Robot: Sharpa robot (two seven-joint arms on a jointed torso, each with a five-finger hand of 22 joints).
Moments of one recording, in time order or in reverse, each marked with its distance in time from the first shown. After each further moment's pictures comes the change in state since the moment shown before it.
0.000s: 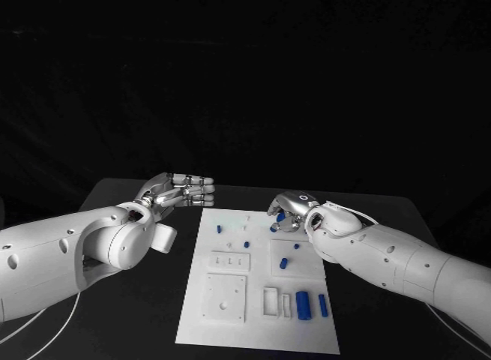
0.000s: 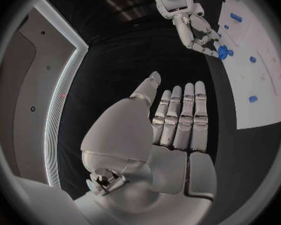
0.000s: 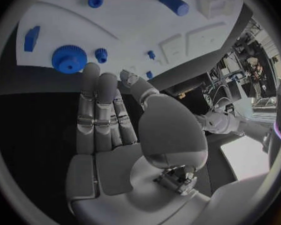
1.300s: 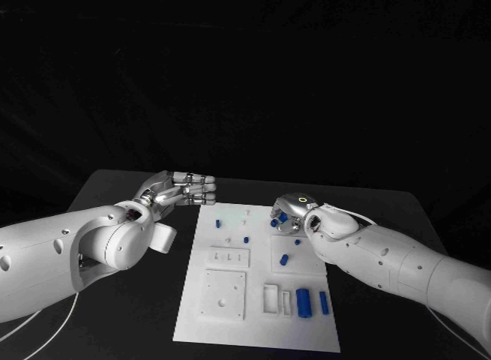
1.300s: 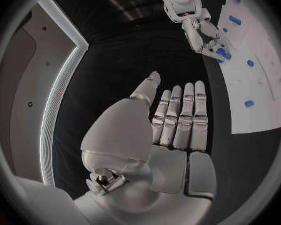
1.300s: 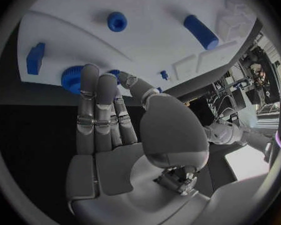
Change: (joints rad) left arm 0.013 -0.006 0.003 0.027 -0.003 0.013 -0.003; left_hand -0.006 0.006 -0.004 -0.010 0.000 0.000 0.000 0.000 0.000 0.000 0.000 0.000 0.000 0.000 0.000 0.000 0.000 0.000 0.000 0.000 0.004 -0.002; right arm -0.006 0.017 -0.001 -0.043 -0.072 0.008 -0.041; right_hand -0.020 -0.020 0.131 0.003 -0.053 0.025 -0.004 0.000 0.001 0.018 -0.003 0.000 0.000 -0.005 -0.005 0.029 0.009 -0.015 0.016 -0.002 -0.052 0.163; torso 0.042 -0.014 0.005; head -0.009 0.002
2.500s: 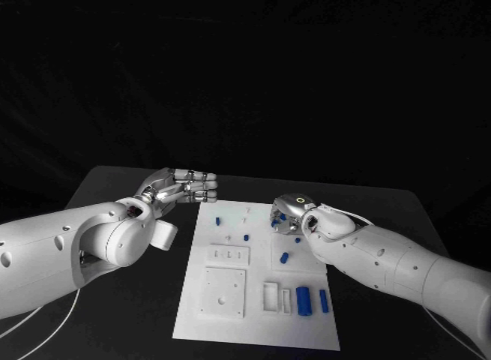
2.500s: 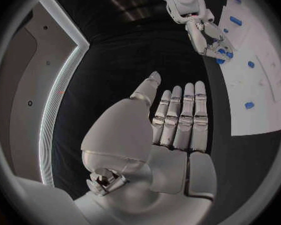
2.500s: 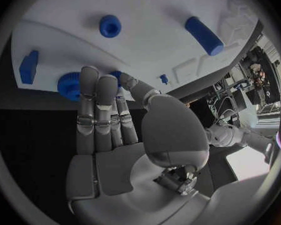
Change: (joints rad) left arm 0.007 0.000 0.000 0.001 -0.001 0.006 -0.003; left_hand 0.000 0.000 -0.003 -0.003 0.000 0.000 0.000 0.000 0.000 0.000 0.000 0.000 0.000 0.000 0.000 0.000 0.000 0.000 0.000 0.000 0.000 -0.001; right arm -0.005 0.023 0.000 -0.018 -0.010 0.002 -0.009; right_hand -0.013 0.029 0.092 0.000 -0.124 0.107 -0.022 -0.001 0.005 0.148 -0.041 -0.001 0.002 -0.013 -0.020 0.021 0.007 -0.025 0.007 -0.029 0.020 0.163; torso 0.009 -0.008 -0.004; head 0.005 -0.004
